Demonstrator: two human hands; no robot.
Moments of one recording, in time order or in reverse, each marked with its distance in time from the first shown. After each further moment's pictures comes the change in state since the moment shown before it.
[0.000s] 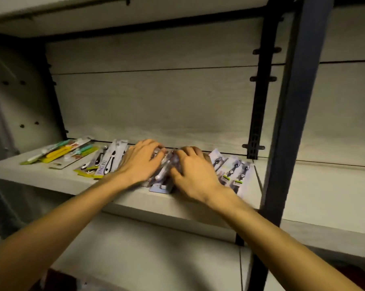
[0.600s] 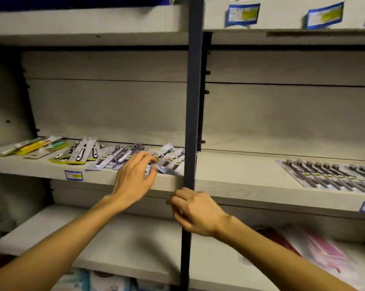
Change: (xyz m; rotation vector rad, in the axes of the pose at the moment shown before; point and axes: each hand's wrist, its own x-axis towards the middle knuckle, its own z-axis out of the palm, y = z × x) left_hand -0.126 0.149 -0.003 -0.146 0.255 0.139; right_hand -0.225 0.053 -0.075 -0.105 -0.067 -0.401
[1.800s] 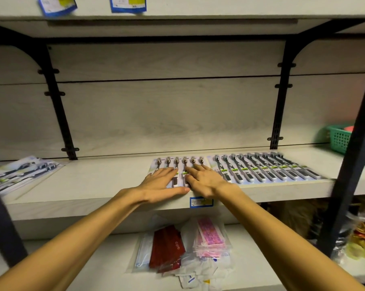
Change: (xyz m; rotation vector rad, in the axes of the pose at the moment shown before) left_hand 0.111 0.427 0.274 -0.047 -0.826 0.177; right_hand -0.316 0.377 -0.117 0.029 -0.389 0.721
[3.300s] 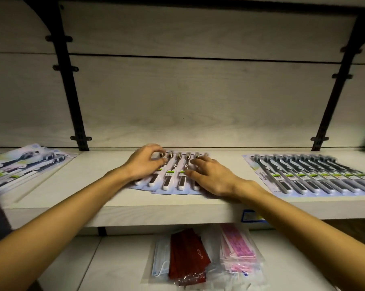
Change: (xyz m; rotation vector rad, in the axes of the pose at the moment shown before) left_hand 0.028 -0.159 -0.032 -0.422 0.357 -0.115; right_hand 0.076 -0.072 0.008 0.193 0.153 -0.052
